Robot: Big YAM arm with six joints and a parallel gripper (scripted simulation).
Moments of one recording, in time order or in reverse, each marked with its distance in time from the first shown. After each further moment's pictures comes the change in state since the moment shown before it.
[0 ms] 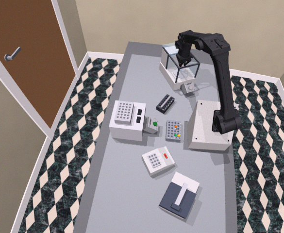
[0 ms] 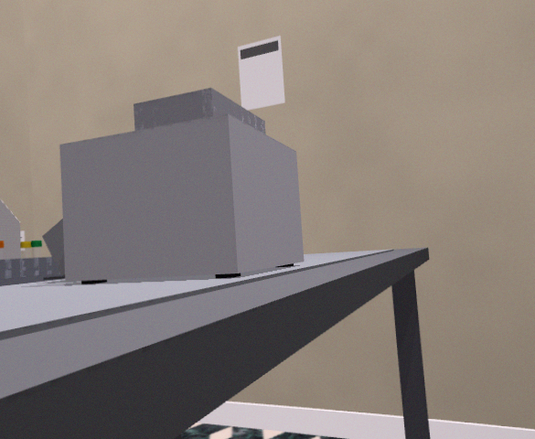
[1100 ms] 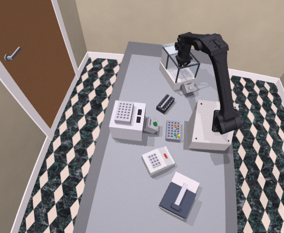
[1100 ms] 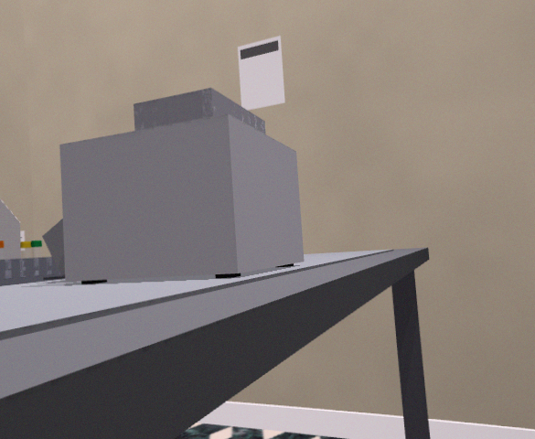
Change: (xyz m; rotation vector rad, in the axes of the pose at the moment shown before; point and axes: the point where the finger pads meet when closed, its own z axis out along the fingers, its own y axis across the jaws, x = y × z) arm 0.000 0.000 0.014 0.000 -0.001 -0.001
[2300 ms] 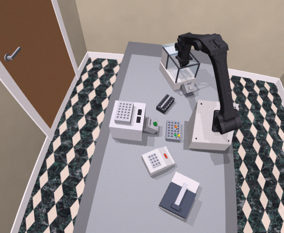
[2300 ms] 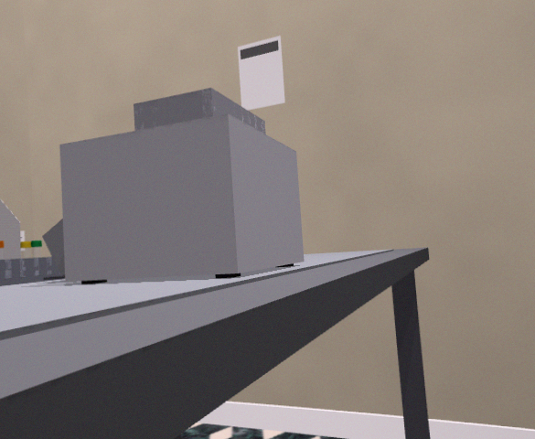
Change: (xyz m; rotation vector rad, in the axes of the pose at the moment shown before) arm 0.001 0.000 0.003 0.000 0.003 0.001
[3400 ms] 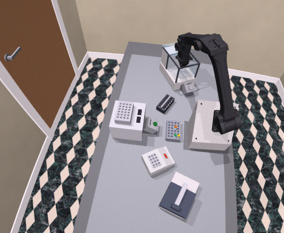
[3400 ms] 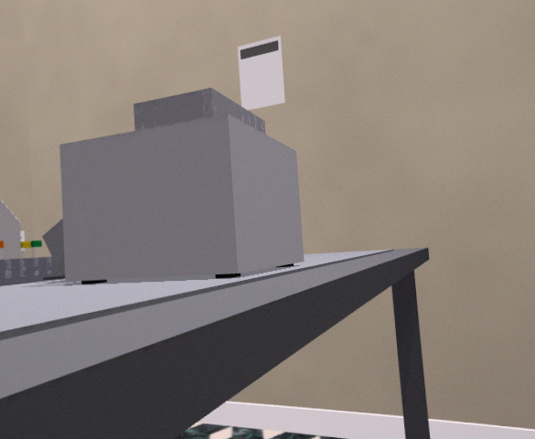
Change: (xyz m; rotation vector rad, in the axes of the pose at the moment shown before) arm 0.000 0.000 0.000 0.000 0.001 0.000
